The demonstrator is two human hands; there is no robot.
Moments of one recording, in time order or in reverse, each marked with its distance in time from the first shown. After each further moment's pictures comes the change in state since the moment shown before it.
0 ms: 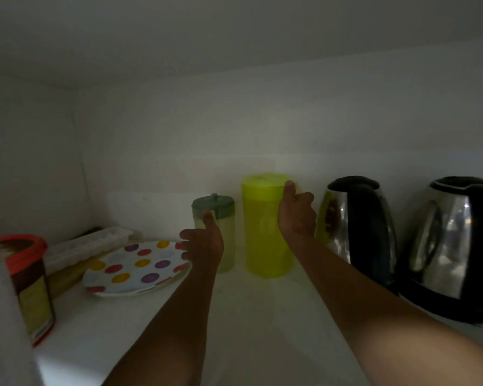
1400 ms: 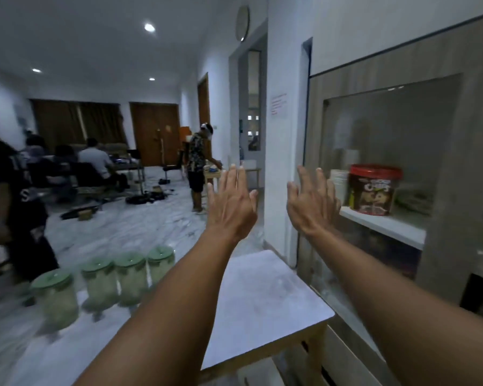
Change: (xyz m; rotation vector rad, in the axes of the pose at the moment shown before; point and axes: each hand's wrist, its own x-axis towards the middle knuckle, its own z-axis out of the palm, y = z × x) left_hand -0.350 -0.139 -0.713 1.017 0.545 0.472; right_hand -0.673 -0.162 -0.079 -0.079 -0.763 -0.761
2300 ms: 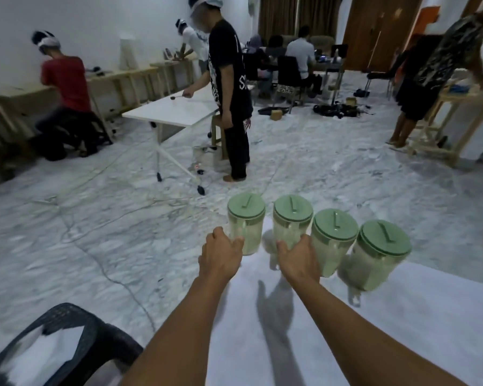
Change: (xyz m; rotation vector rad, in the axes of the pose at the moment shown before) left_hand -0.138 -0.525 0.048 -0.005 -0.086 -1.349; right_hand -0.169 -0.284 0.515 0.302 -1.038 0.041
